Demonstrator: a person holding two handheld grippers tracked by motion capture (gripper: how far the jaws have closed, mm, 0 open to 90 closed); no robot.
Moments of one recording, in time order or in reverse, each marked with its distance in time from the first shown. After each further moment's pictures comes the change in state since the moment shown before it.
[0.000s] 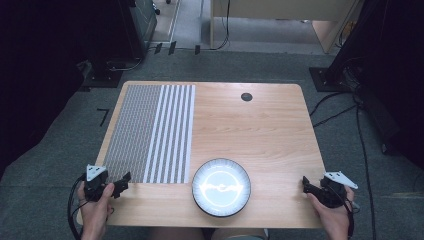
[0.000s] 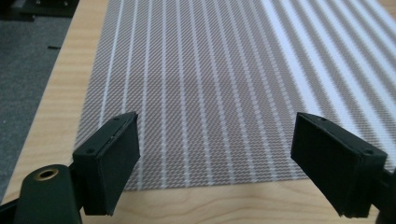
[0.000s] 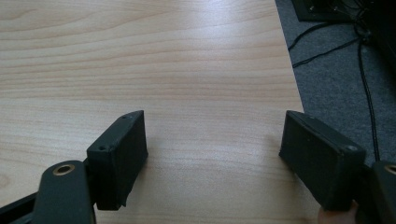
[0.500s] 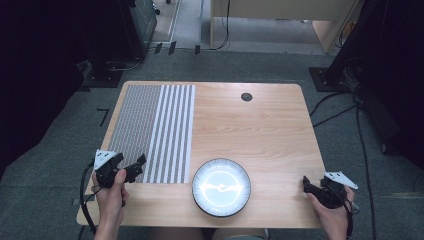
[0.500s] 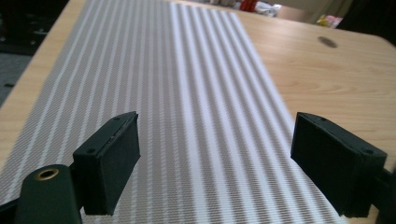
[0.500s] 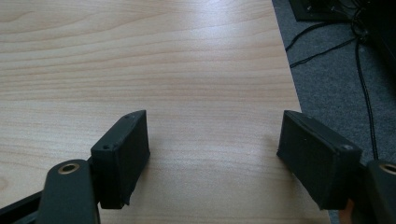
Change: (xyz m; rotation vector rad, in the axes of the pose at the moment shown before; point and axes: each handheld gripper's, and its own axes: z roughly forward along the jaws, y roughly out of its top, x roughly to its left) left arm -0.058 0.050 -0.017 -0.160 -0.127 -0.059; right arm 0.000 0.000 0.000 -0.004 -0.007 0.005
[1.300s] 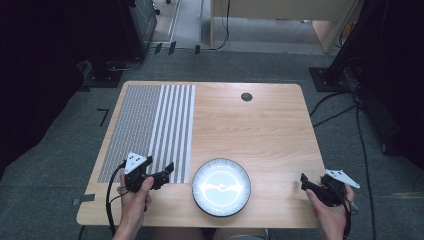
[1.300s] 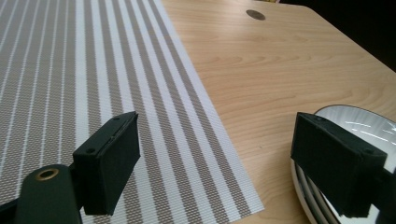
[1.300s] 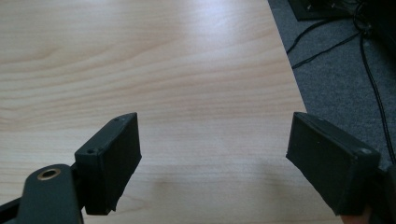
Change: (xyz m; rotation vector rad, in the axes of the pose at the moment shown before) left arm -0.061 -0.017 0.014 0.065 -0.171 0.103; right arm 0.011 0.012 -0.011 -0.024 0.013 0.078
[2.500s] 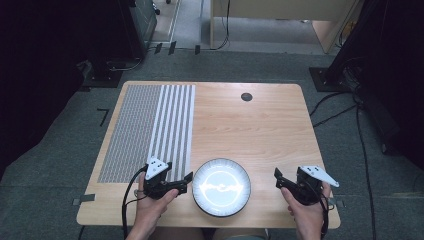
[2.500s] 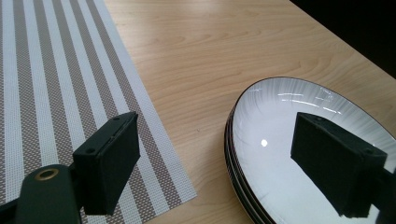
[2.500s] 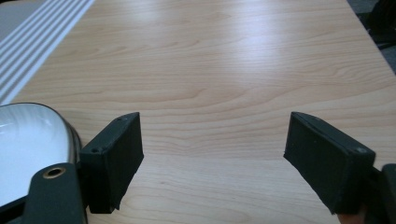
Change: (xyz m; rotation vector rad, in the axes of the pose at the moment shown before) left arm -0.043 -0.009 0.012 0.071 -0.106 0.067; right arm 0.090 0.022 -0.038 -0.073 0.170 -0.002
